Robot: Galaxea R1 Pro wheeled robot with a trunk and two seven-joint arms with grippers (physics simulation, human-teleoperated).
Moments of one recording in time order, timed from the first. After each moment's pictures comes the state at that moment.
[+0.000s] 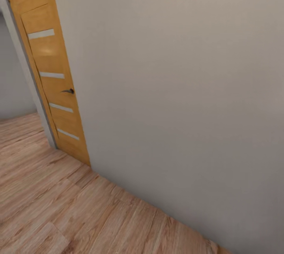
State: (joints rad) left arm 0.00 0.01 0.11 -0.07 0.05 -0.01 0.01; right arm -0.15 -0.05 0.10 0.02 0.00 -0.16 0.01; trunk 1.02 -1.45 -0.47
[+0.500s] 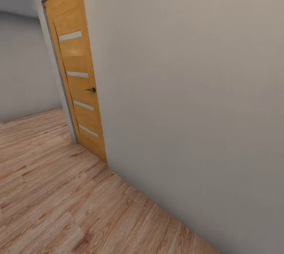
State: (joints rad) left arm 0.00 0.01 0.11 -0.07 0.05 -0.01 0.01; right arm -0.15 -0.05 0.10 0.02 0.00 -0.16 0.01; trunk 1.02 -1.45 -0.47
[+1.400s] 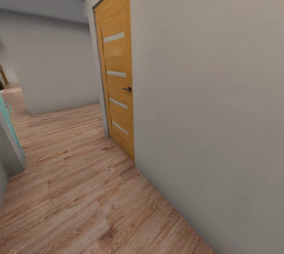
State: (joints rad) left arm 0.00 0.01 0.11 -0.07 0.05 -0.01 0.01; right arm -0.15 -0.05 0.10 0.02 0.00 -0.16 0.01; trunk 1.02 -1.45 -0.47
